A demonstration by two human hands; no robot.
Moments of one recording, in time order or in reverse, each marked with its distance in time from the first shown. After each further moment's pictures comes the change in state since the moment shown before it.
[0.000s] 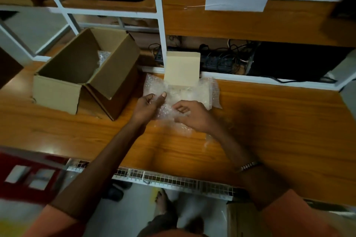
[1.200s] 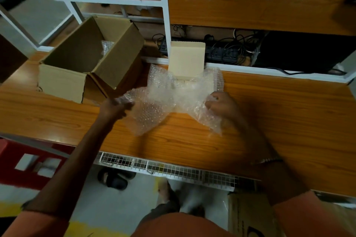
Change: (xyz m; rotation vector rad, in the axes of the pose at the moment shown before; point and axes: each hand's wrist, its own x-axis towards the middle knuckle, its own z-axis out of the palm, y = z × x) left_hand -0.005 -0.062 -0.114 0.269 0.139 -0.098; right_hand -0.015 0.033 -0.036 0.034 0.198 0.468
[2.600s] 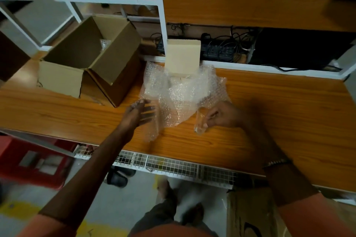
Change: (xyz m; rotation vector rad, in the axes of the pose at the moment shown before) left_hand -0.054 0.017 0.080 -0.331 -0.121 -0.083; right_hand -0.026 0.046 -0.034 -0.368 -0.401 -0.432
